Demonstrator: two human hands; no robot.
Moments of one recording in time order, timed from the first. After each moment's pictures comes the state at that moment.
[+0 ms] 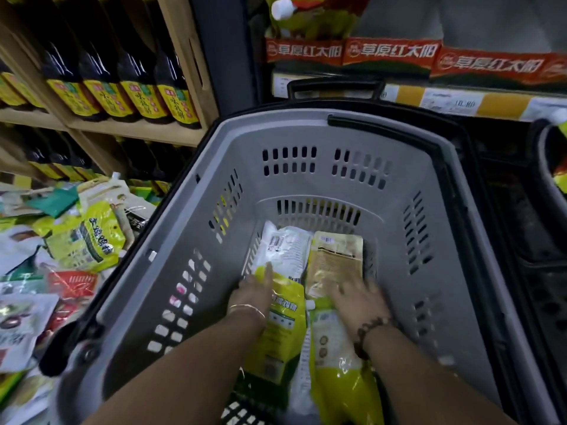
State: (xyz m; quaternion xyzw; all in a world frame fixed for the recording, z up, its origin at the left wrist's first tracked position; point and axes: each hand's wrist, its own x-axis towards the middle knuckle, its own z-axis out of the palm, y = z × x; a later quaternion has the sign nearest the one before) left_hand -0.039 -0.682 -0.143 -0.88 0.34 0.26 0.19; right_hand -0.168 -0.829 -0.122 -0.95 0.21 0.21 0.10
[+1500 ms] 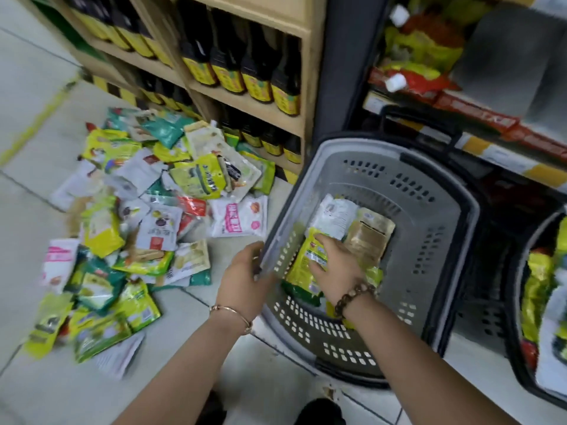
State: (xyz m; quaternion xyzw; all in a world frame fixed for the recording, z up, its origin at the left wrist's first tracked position) left_hand -0.071 -0.543 0.181 -0.88 0.00 0.25 -0.39; right_hand -0.109 -0.710 0.174 -0.88 0.21 0.19 0.39
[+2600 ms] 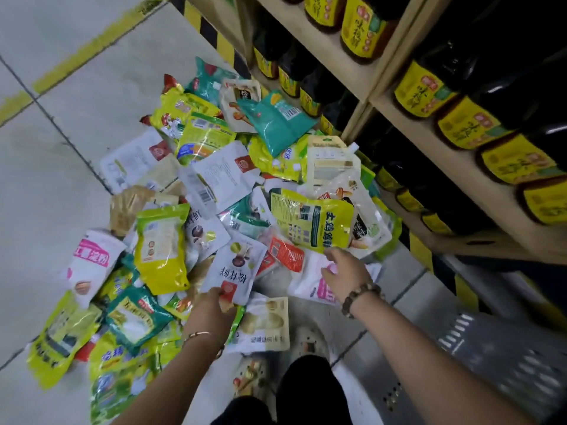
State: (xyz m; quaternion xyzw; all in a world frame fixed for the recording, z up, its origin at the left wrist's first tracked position) left_hand 0.183 -0.244 -0.049 -0.87 -0.27 0.36 -0.22; right_hand 0.242 -0.489 -0.034 -0.87 0.14 0.35 0.30
